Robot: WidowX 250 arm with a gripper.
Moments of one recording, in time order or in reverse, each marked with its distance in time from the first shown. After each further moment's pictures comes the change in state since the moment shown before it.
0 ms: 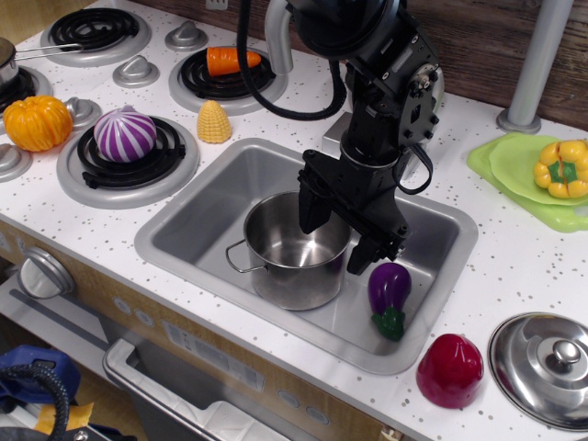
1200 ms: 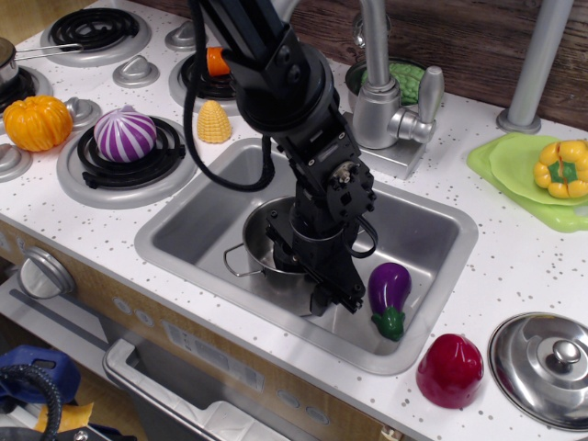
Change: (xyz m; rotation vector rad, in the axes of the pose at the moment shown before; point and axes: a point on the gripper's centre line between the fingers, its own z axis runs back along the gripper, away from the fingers) arm -0.024 0.001 -0.051 -0.029 -0.135 0.016
